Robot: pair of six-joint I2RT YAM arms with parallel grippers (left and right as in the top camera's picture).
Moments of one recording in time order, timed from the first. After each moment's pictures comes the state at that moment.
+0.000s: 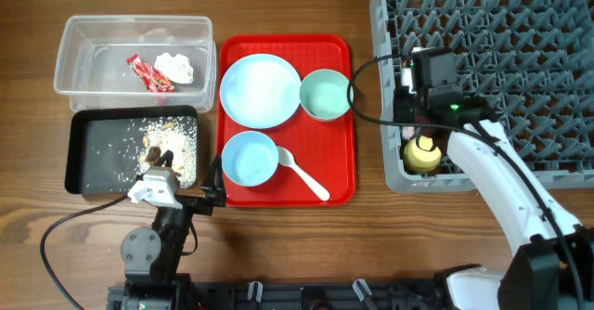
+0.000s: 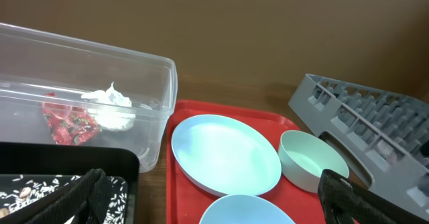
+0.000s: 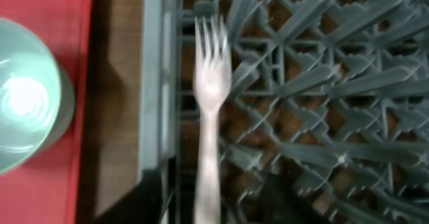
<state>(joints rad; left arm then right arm) -0.04 0.01 0.02 -0.06 0.16 -0.28 0.23 1.50 1.04 -0.58 0.20 0.12</state>
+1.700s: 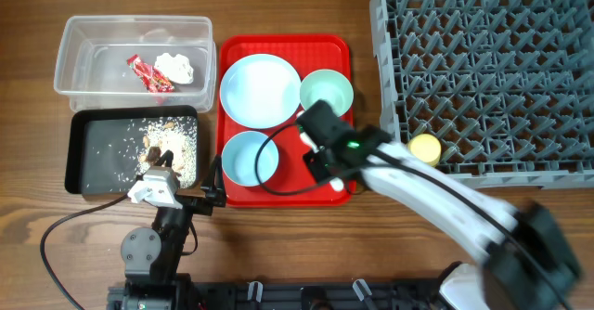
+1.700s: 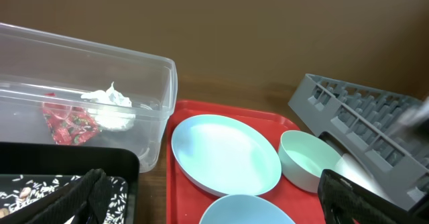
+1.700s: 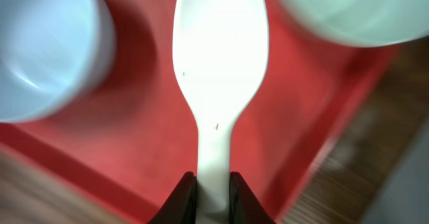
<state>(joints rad) -0.04 0.01 0.01 -0.06 0.16 -0.28 0.73 1.55 1.06 -0.71 0.06 0.21</state>
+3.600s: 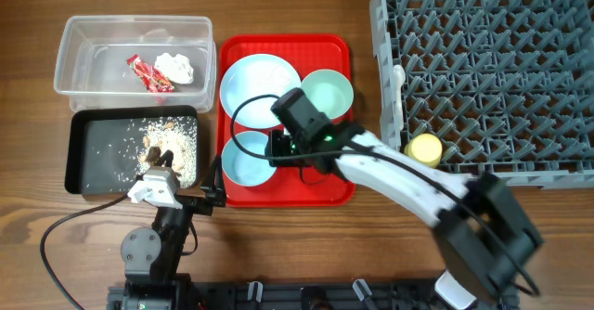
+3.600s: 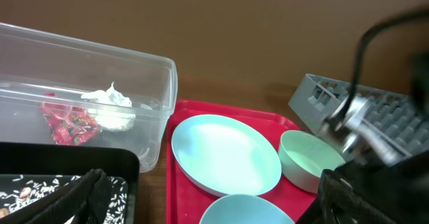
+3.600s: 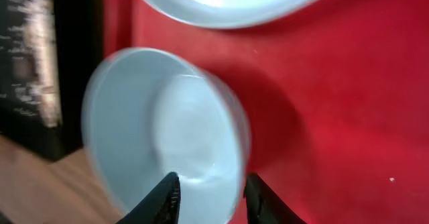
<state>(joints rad) -0.04 0.01 0.01 -0.06 0.16 -0.28 0.78 1.81 1.14 -0.41 -0.21 0.76</state>
